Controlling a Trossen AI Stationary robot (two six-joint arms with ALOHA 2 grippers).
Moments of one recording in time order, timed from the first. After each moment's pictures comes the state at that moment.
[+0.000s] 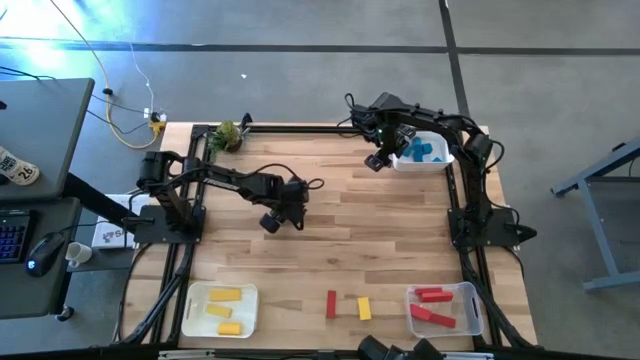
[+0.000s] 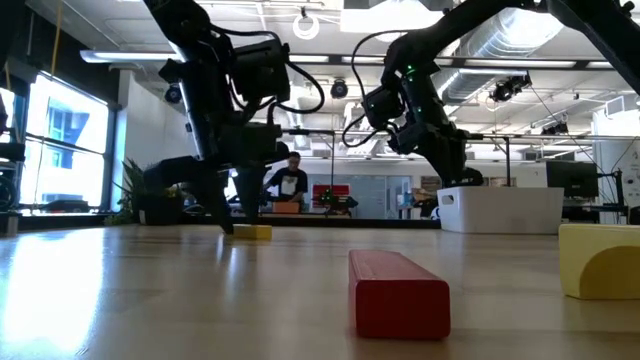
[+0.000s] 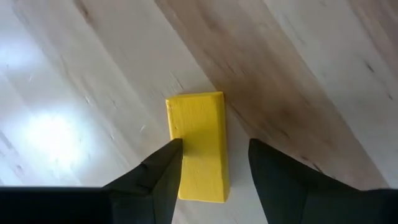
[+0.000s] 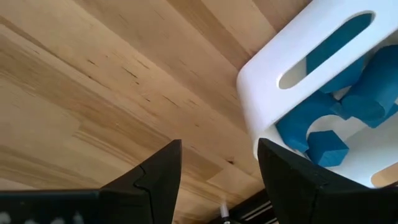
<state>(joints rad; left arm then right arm) 0.23 1.74 0.95 -0.47 -0.14 0.80 -0.64 2.01 1.66 -1.50 0.05 0.18</state>
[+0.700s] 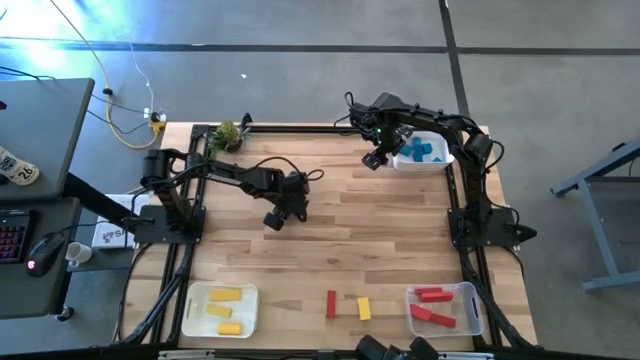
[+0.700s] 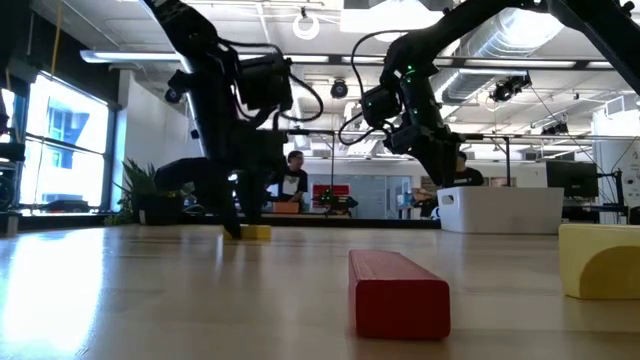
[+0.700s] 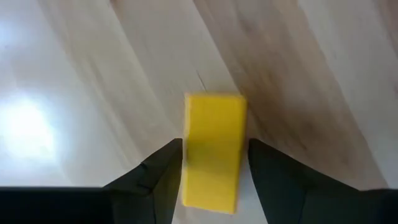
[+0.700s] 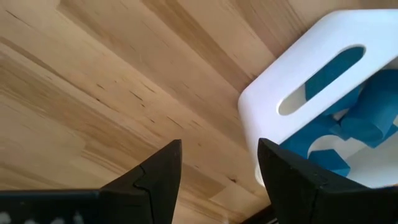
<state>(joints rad) 0.29 1.76 0.96 -0.44 -0.05 0.71 -0.63 2.01 1.66 -1.44 0.05 0.17</state>
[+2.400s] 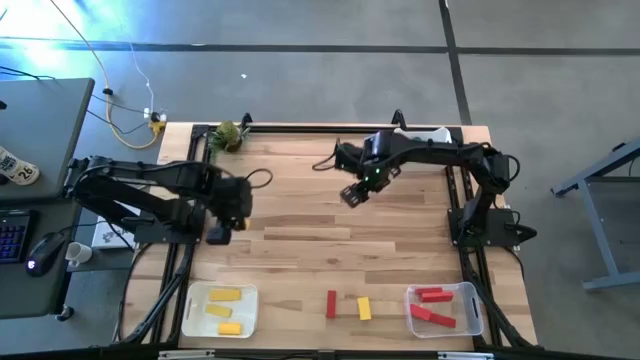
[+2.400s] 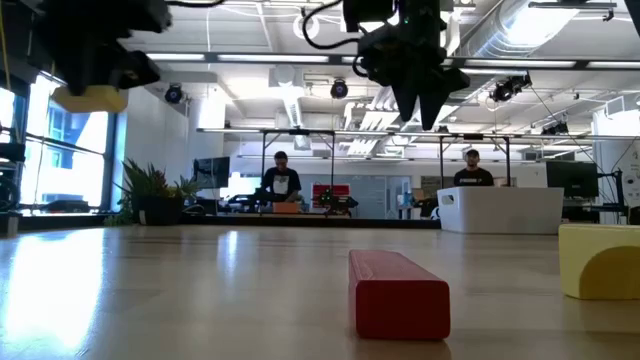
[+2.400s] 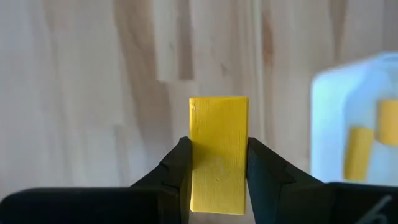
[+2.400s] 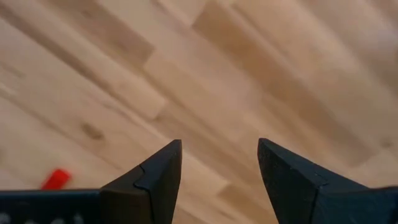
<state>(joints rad) 0.10 1.09 0.95 -1.17 0.15 0.02 -0.20 1.80 1.66 -1.35 -0.08 0.69</state>
